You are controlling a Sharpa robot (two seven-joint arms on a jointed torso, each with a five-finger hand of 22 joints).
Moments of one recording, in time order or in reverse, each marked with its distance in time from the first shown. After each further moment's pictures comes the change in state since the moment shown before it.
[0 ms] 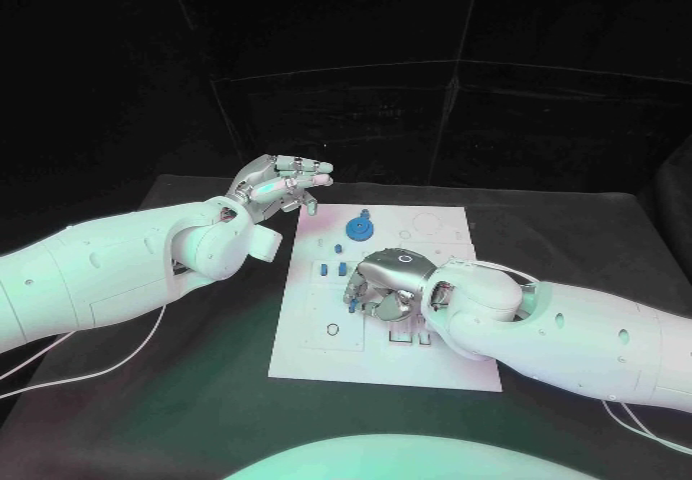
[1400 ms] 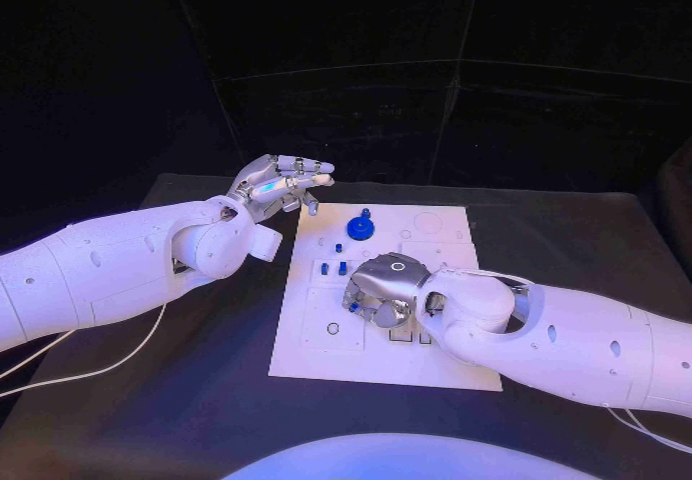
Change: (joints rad) left arm 0.000 -0.001 0.000 -0.001 0.000 0.013 -0.009; left_hand 0.000 0.000 -0.003 0.003 0.000 0.000 0.000 0.000 -0.001 0.000 0.000 0.000 0.000 0.000 0.000 0.000 -0.003 0.000 0.000 0.000 0.000 -0.002; right arm -0.006 0.016 -0.026 0.003 -0.128 0.011 -0.036; right_hand -0.013 -0.003 0.000 0.000 -0.001 -0.002 0.002 -0.003 -0.001 0.000 0.000 -0.004 0.000 0.000 0.000 0.004 0.001 0.000 0.000 0.000 0.004 0.001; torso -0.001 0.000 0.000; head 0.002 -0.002
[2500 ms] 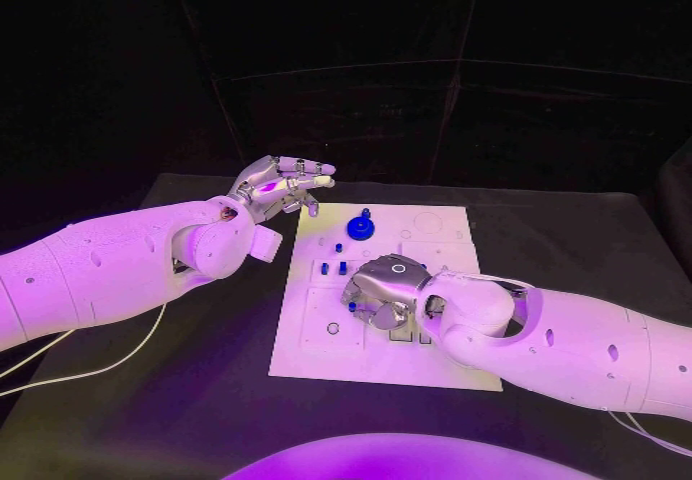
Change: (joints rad) left arm 0.000 0.000 0.000 -0.002 0.000 0.015 -0.012; left_hand 0.000 0.000 0.000 0.000 0.000 0.000 0.000 0.000 0.000 -0.007 0.000 0.000 -0.001 0.000 0.000 0.000 -0.002 0.000 0.000 0.000 -0.004 -0.001; right arm -0.005 0.004 -0.003 -0.005 -0.009 -0.033 -0.018; right_hand -0.071 -0.039 -0.046 0.035 0.012 -0.110 0.014 -0.011 -0.012 -0.138 0.041 -0.039 -0.011 -0.002 0.016 -0.007 -0.035 0.000 -0.059 0.020 -0.043 -0.083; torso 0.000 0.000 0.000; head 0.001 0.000
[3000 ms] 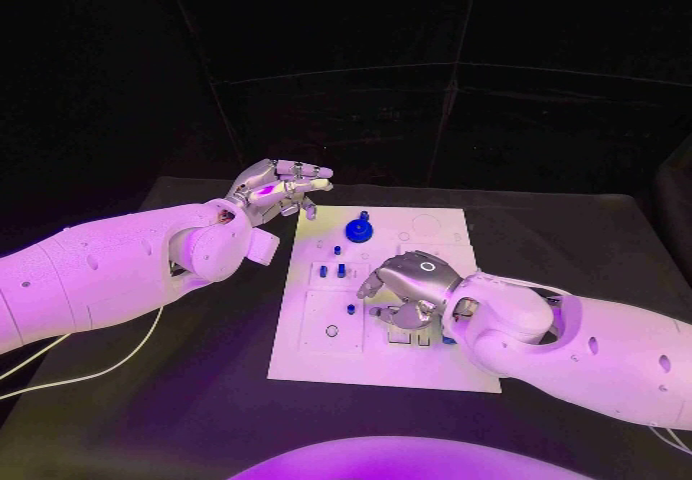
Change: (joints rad) left arm 0.000 -0.005 0.000 -0.001 0.000 0.010 -0.007; left_hand 0.000 0.000 0.000 0.000 0.000 0.000 0.000 0.000 0.000 0.000 0.000 0.000 0.000 -0.004 0.004 0.000 -0.001 0.000 0.000 0.000 0.000 0.000; right arm 0.004 -0.145 0.017 0.100 0.041 -0.100 0.016; right_hand -0.011 -0.011 -0.023 0.005 0.008 -0.015 -0.003 0.000 0.000 -0.009 -0.004 0.006 0.001 0.000 0.000 -0.010 -0.014 0.000 -0.008 0.004 -0.009 -0.010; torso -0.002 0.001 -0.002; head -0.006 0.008
